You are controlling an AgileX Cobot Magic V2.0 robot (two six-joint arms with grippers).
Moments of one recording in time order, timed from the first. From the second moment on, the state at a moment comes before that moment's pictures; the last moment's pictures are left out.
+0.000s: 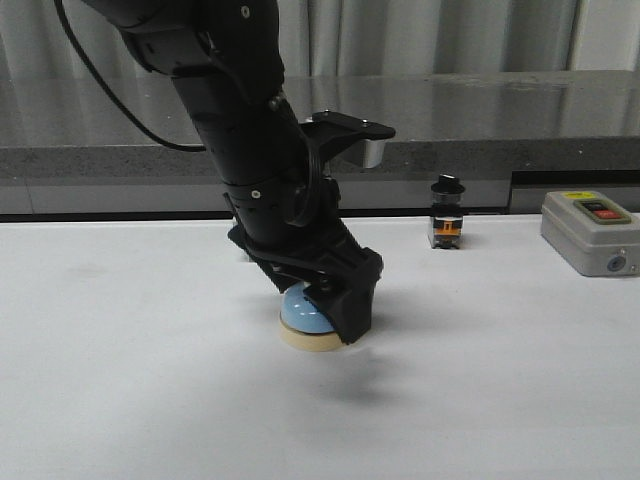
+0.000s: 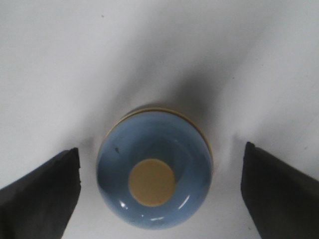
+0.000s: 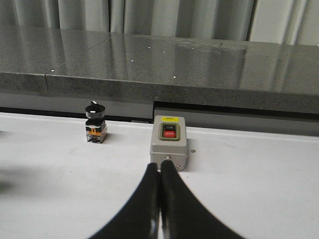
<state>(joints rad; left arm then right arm) -0.69 2.03 -1.42 -0.12 0.64 0.28 0.05 -0.01 0.03 -0.01 0.07 -0.04</state>
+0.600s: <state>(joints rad) -0.43 1.46 -1.14 -0.13 0.51 0.13 0.05 -0.01 0.03 -0.01 0.07 -0.04</state>
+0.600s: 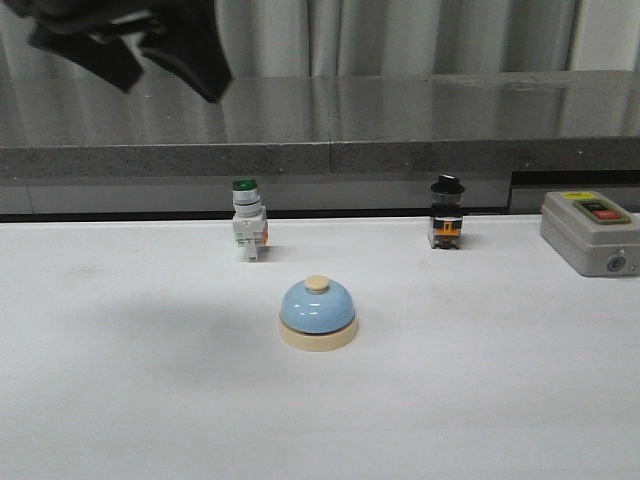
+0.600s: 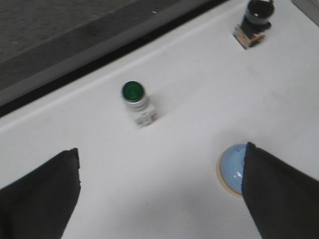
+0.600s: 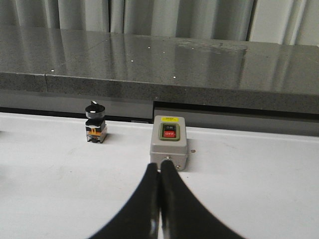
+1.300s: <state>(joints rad) -0.15 0.68 -0.58 -0.14 0.38 0.08 0.05 -0.01 0.03 -0.01 0.07 -0.04</state>
